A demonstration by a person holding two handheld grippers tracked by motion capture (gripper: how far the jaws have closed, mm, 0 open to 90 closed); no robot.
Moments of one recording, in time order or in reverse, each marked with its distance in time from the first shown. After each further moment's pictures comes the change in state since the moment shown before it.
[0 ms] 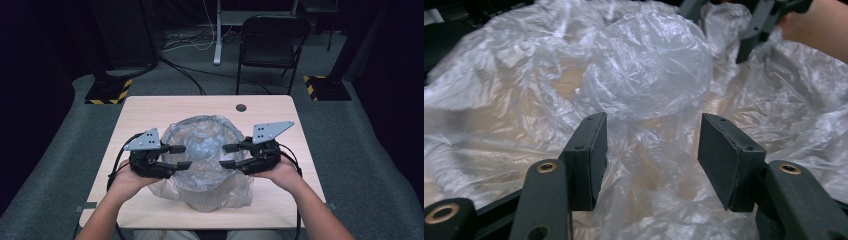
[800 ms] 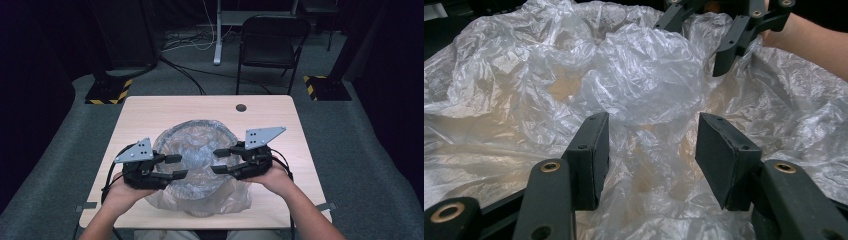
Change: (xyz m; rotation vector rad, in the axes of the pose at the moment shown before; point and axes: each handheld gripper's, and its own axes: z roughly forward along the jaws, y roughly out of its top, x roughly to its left) left arm -0.023 -0.013 -0.018 -0.032 0.019 -0.041; right arm 0.010 -0.003 0.019 -0.037 0.042 -0.014
